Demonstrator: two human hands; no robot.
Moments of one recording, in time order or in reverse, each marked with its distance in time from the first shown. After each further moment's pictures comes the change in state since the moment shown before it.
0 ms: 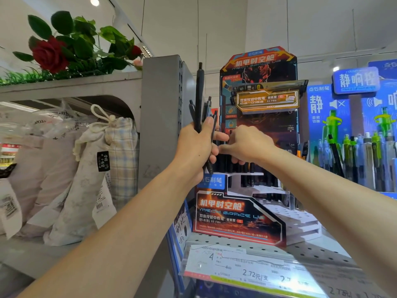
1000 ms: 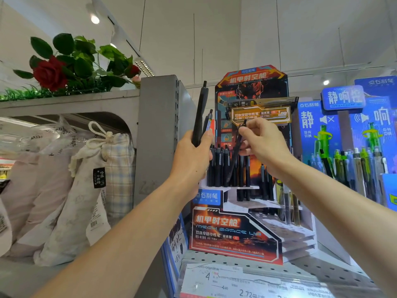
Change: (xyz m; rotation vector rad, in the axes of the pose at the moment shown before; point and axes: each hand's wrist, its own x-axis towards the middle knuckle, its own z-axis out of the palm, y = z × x) left_hand 0.000 0.007 0.000 0.150 0.013 0.053; right_hand 0.002 0.027 -0.024 0.794 0.321 -0.026
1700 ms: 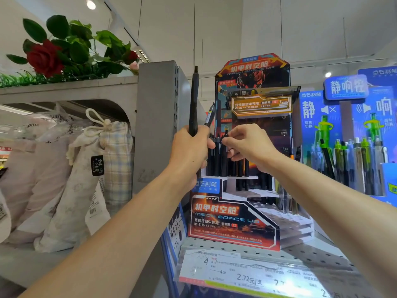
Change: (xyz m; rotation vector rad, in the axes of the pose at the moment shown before) left_hand -0.002 -0.005 0.000 -0.069 0.039 -0.046; right_hand -0.006 0.017 0.019 -0.189 -0.171 0.038
